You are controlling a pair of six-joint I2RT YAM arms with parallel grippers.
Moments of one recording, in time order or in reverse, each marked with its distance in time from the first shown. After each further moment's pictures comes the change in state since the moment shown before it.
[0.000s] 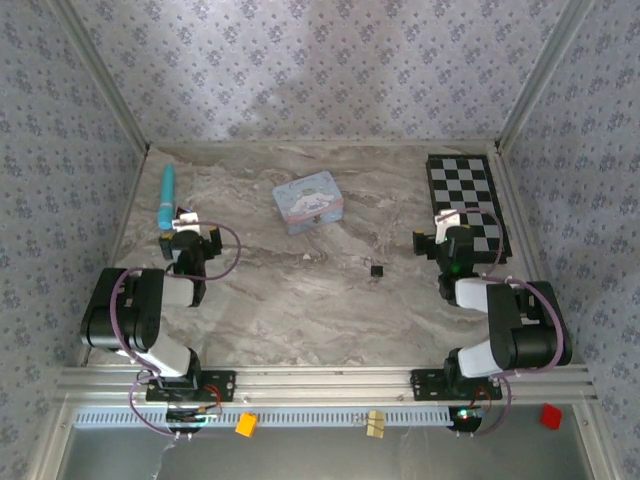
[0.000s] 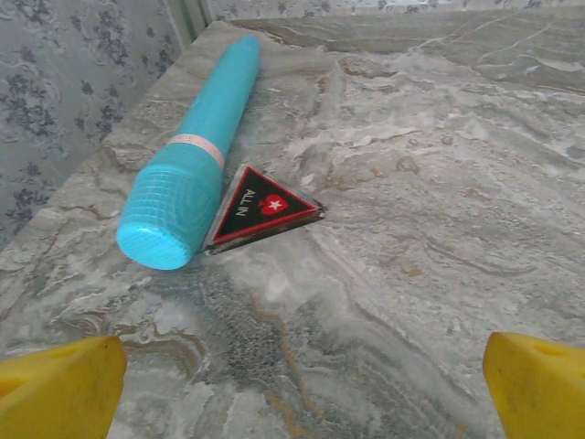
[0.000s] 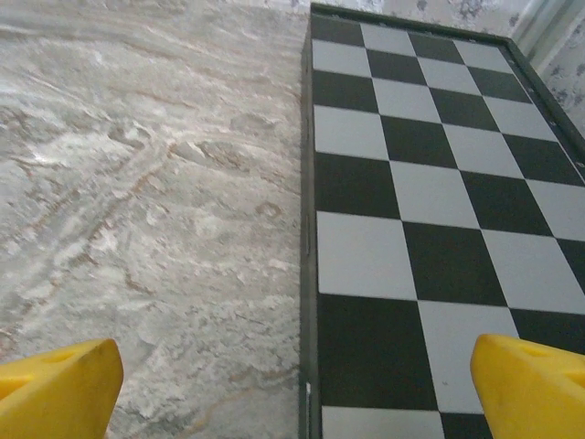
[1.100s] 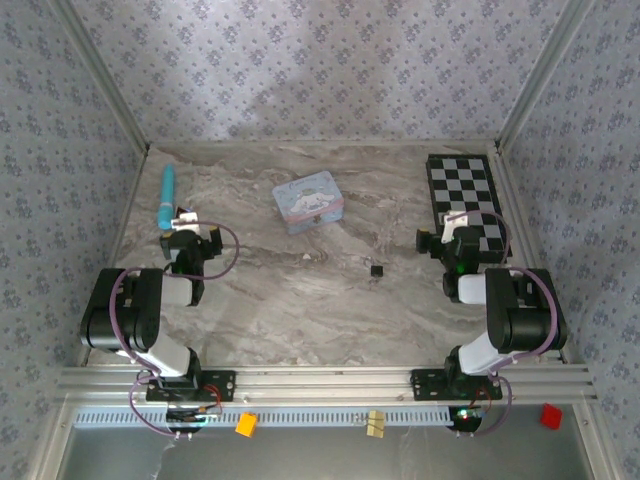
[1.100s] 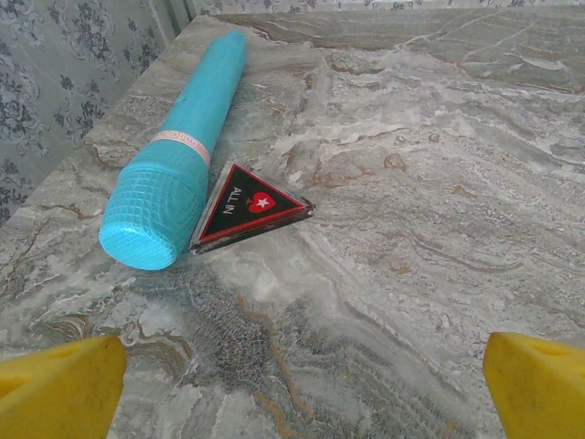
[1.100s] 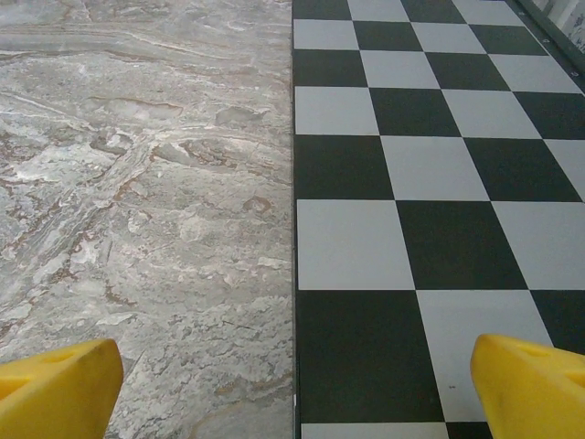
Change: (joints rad) left arm 0.020 -0.001 0.003 -0.008 0.048 -0.004; right arm -0.073 0.097 0.003 0.082 -0.081 0.082
